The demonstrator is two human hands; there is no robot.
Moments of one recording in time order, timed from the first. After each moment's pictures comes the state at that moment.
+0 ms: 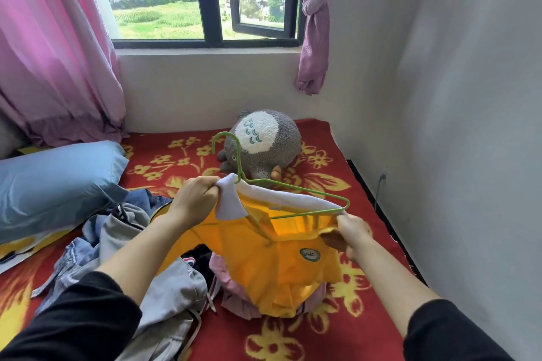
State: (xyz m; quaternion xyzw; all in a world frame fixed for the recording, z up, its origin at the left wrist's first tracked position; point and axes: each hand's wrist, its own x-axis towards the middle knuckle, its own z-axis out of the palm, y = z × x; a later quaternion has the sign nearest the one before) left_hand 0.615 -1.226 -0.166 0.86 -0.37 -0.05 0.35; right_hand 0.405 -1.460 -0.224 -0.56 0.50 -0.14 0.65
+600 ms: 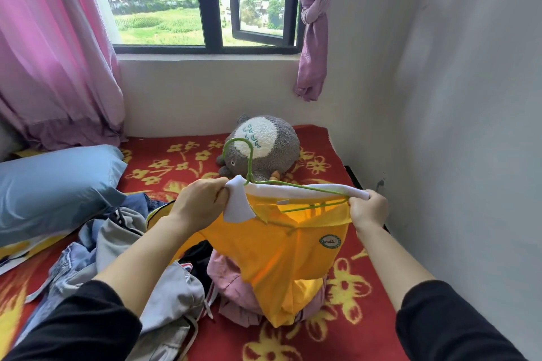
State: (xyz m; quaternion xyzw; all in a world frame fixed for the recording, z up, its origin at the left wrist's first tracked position) left_hand 0.604 -1.228 -0.156 0.85 -0.46 0.10 0.24; right_hand 0.416 -1.490 -0.188 -0.64 0.53 -0.33 0.44
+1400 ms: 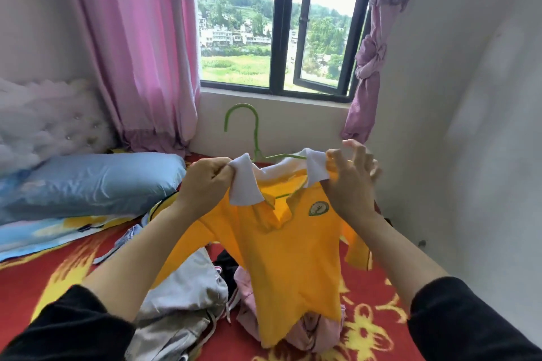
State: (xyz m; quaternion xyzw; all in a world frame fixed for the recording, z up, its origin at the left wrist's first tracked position) left_hand 0.514 -1.141 -0.051 0.81 -0.31 0.15 0.47; right_hand 0.422 -1.388 -0.061 -0.90 0.13 -0.41 0.11
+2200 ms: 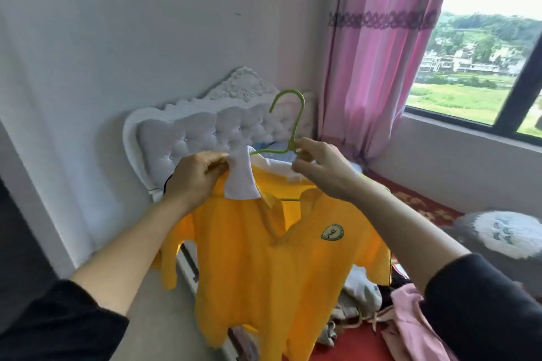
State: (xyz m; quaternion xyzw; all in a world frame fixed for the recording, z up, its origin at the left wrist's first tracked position) left_hand 0.300 -0.759 -0.037 0.88 -0.03 0.35 0.32; right_hand 0.371 -1.010 0.022 -0.86 -0.37 -0.09 0.34
